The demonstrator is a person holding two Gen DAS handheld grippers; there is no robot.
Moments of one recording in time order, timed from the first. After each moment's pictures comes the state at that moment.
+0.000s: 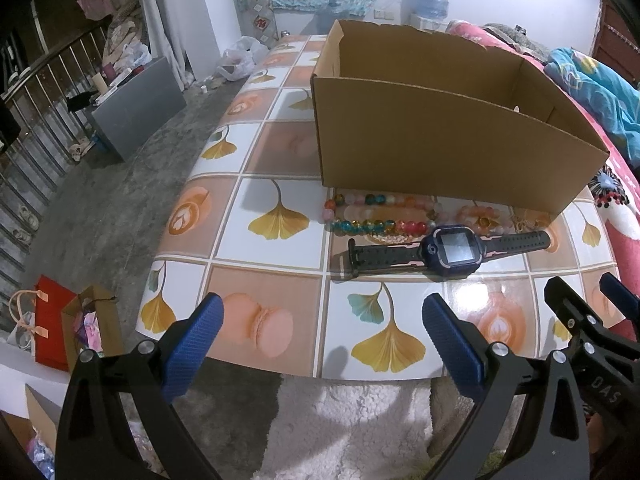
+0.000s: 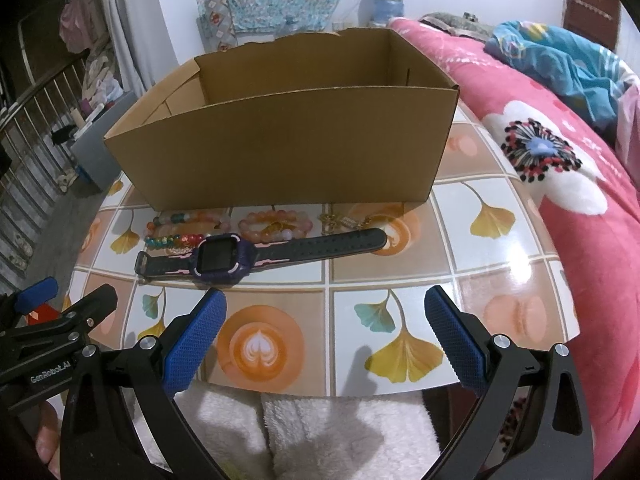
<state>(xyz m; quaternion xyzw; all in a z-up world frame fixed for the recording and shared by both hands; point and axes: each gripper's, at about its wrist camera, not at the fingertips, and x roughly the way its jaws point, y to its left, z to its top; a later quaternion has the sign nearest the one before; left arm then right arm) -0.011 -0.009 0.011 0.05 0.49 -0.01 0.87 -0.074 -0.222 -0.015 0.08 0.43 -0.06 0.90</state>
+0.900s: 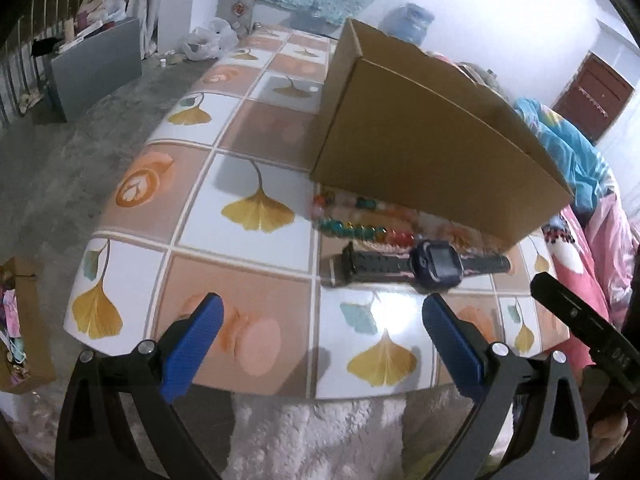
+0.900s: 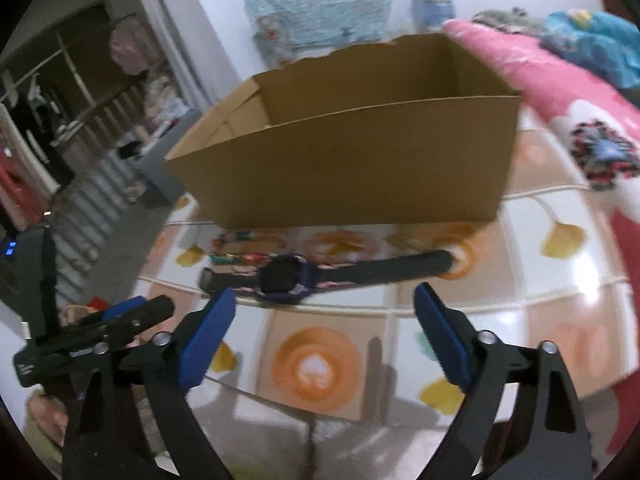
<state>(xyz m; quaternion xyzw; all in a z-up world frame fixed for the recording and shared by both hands) 0.007 0.044 -0.021 -0.09 0.48 -0.12 0.86 -0.055 -0.226 -0.012 0.15 0.40 0.08 0.90</state>
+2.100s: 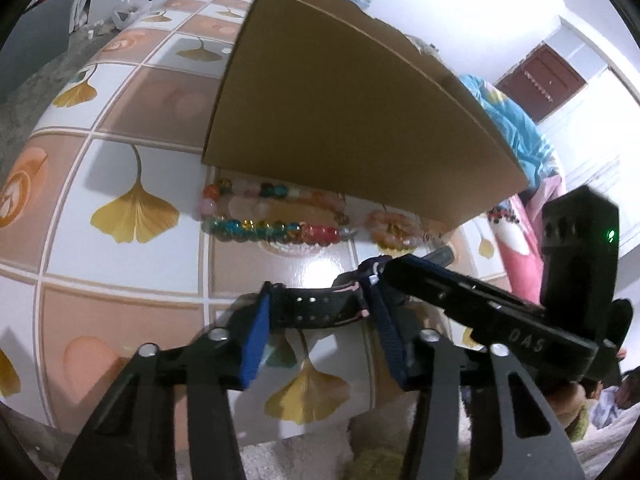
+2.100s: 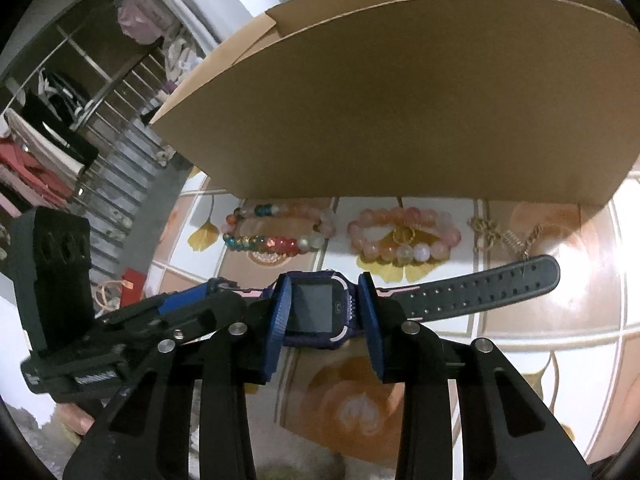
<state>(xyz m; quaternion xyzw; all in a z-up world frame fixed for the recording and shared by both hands) 0.035 0.004 -0.043 -0.13 0.51 -0.26 0.81 -0.006 -0.216 -0.048 0.18 0.48 0.15 0.84</state>
